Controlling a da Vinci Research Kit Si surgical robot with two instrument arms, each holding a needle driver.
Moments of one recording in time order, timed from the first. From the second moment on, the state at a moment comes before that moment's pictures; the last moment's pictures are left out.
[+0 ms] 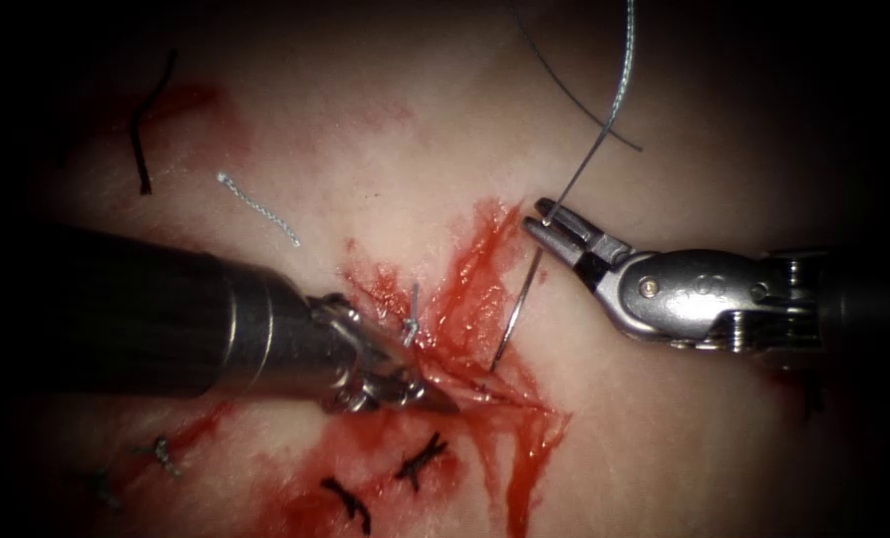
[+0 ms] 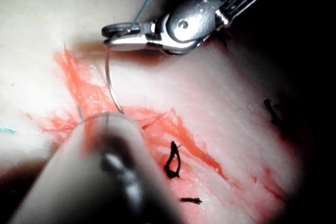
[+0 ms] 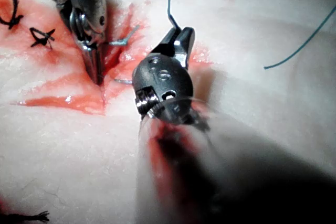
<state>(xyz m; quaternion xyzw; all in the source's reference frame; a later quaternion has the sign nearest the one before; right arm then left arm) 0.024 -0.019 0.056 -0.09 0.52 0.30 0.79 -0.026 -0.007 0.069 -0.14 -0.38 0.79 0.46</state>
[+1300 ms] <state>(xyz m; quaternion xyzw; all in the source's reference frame) 0.023 -0.020 0.058 0.24 0.47 0.57 0.63 -0.026 -0.002 0.065 -0.45 -0.17 0.87 -0.10</state>
